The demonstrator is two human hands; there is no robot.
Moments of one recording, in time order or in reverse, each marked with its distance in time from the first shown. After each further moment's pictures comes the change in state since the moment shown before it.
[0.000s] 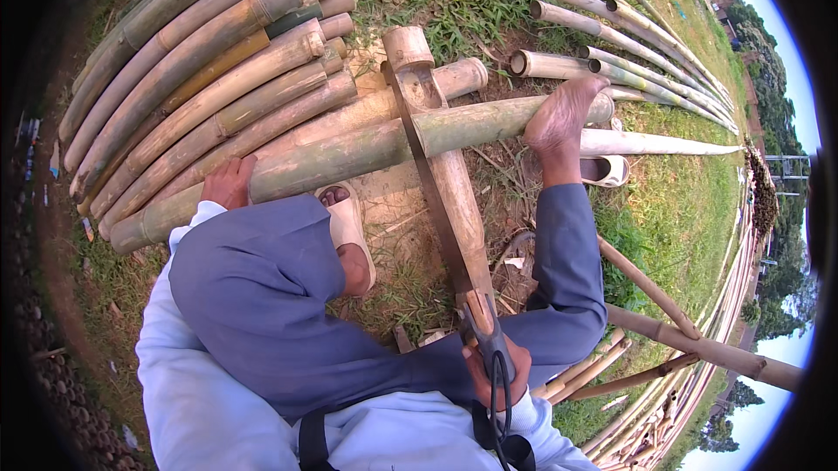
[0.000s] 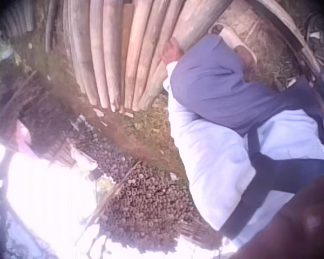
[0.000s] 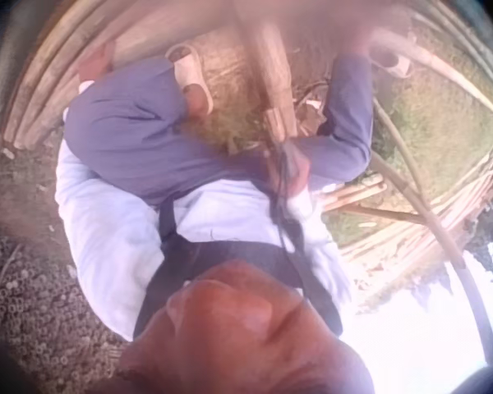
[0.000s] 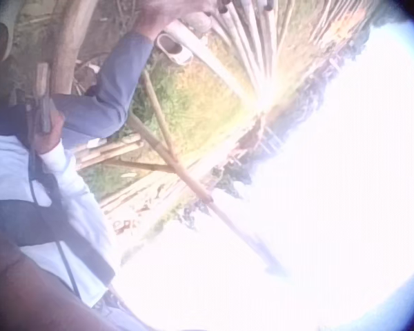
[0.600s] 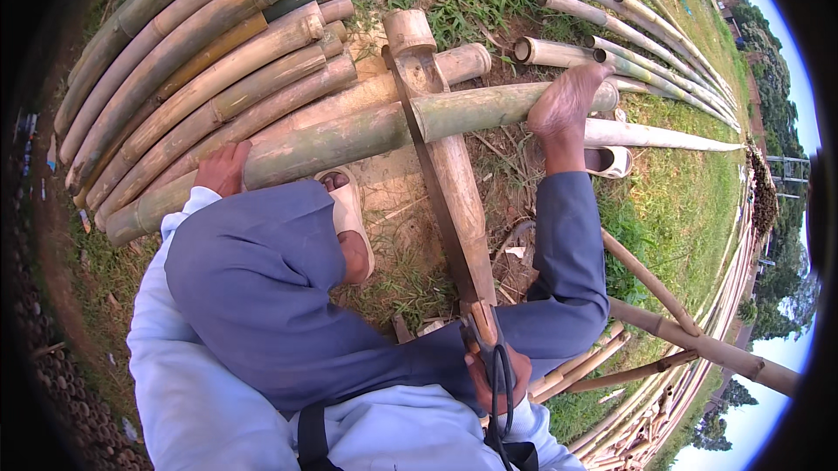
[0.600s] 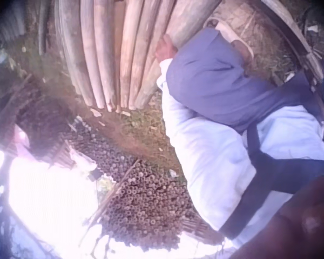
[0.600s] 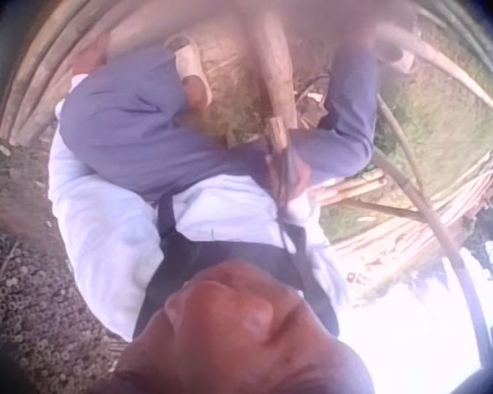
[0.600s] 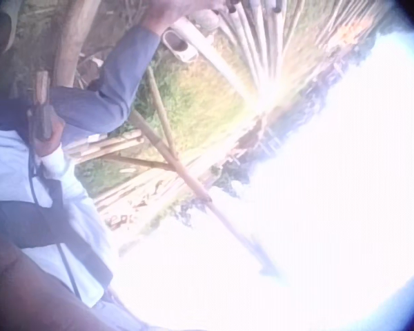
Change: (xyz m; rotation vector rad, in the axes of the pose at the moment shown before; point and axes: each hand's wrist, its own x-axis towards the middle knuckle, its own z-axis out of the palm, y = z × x) left_hand -0.003 -0.009 -0.003 -0.009 -0.039 0.031; right_hand -0.022 0.010 -0.003 -0.071 0.000 -0.002
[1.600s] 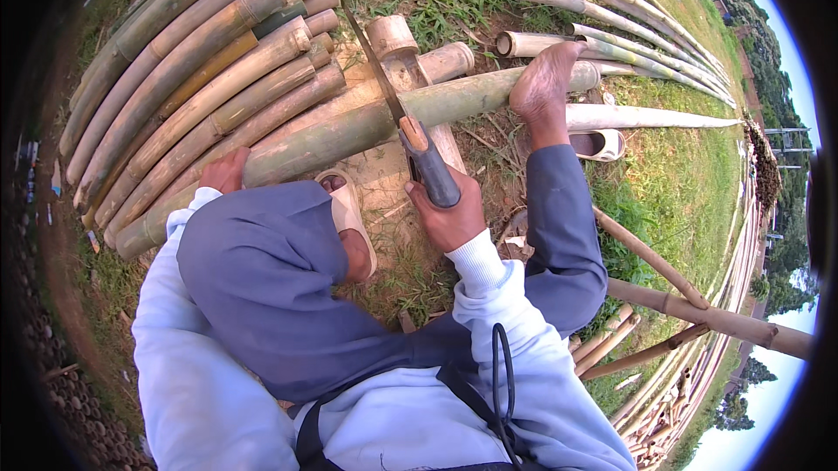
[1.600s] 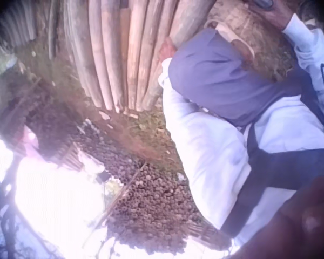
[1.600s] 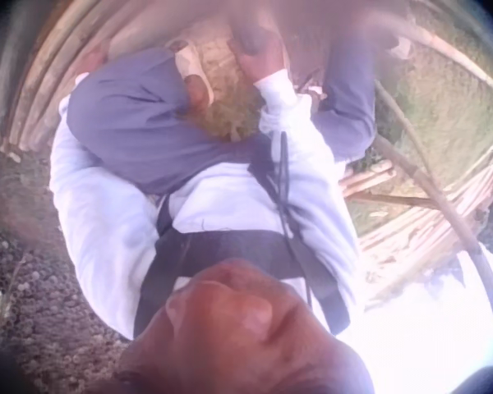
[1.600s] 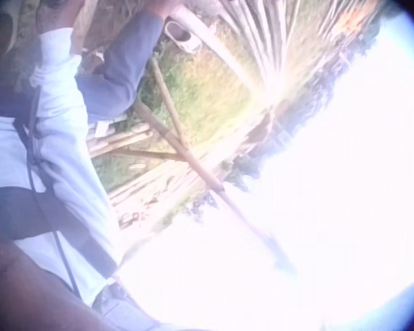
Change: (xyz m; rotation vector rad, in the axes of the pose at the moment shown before) left_hand 0.014 -0.001 0.005 -0.015 -0.041 0.020; right_hand 0.187 -0.011 0.059 0.181 0.005 -0.090
